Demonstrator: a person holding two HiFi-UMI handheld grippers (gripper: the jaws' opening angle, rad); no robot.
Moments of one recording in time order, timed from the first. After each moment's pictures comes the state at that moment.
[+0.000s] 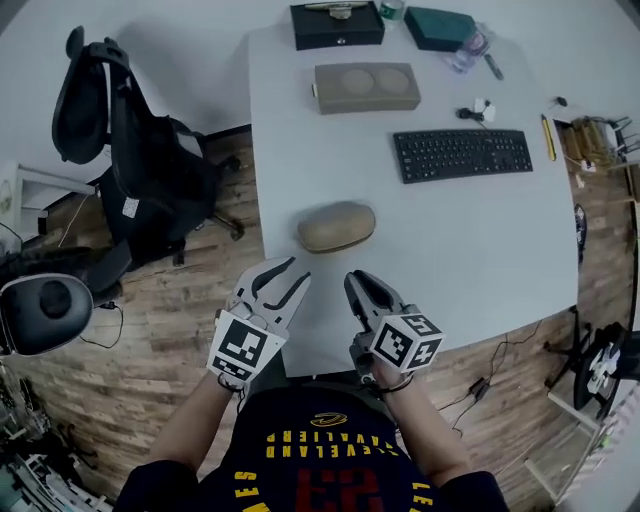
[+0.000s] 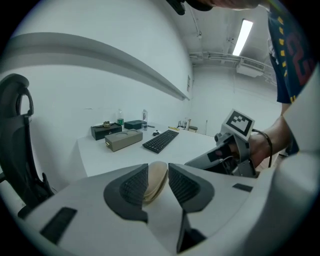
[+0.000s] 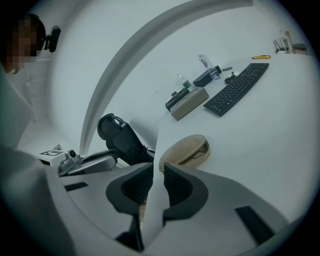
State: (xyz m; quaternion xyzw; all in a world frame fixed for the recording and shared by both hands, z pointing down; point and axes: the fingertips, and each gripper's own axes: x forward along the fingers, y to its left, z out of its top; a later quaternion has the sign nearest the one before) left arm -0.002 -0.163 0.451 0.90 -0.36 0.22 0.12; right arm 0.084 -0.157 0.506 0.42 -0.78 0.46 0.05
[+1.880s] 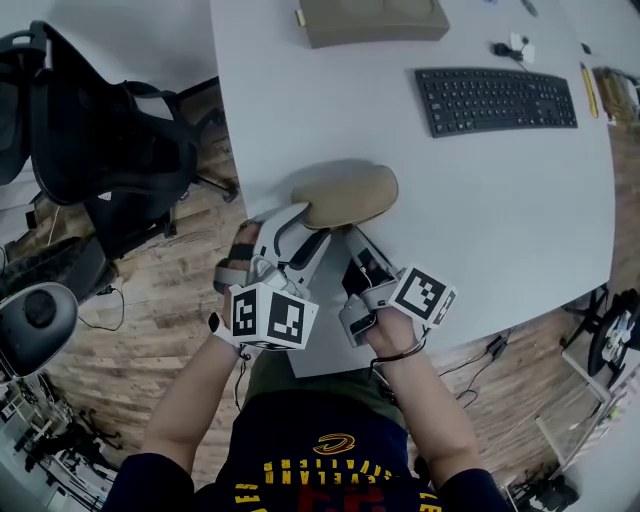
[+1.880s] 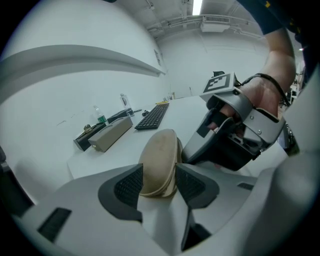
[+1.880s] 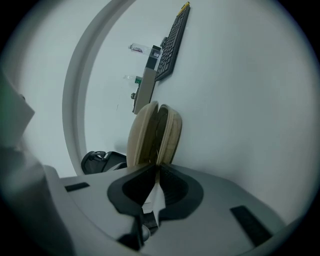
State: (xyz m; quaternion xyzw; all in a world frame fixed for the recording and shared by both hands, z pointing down) left arm 0.025 -0.219 0.569 0.88 -0.29 0.38 -0.04; right arm 0.068 -0.207 0.610 0.41 -0.61 0.67 -0.12
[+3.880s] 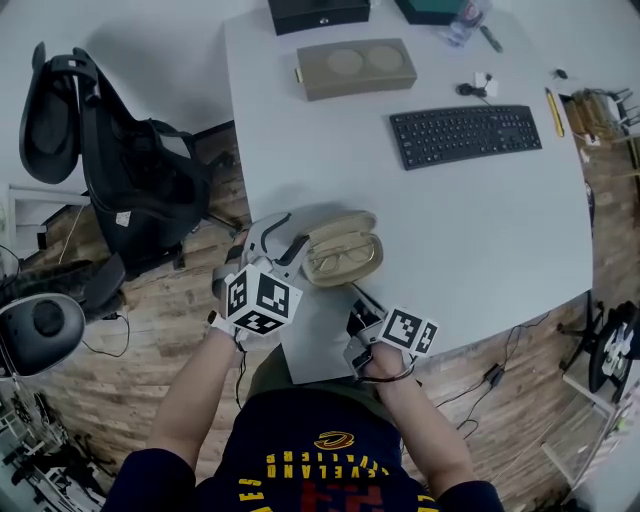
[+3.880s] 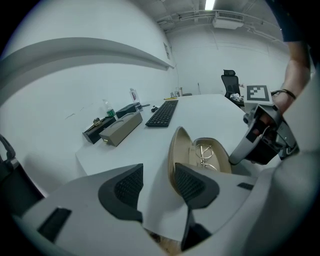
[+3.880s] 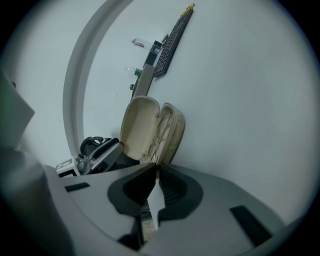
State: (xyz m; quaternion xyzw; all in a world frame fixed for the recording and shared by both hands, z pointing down) left arm 0.000 -0.236 0.550 0.86 -0.32 0.40 0.00; right arm 0.086 -0.128 0.613 0.40 -0.61 0.68 -0.05
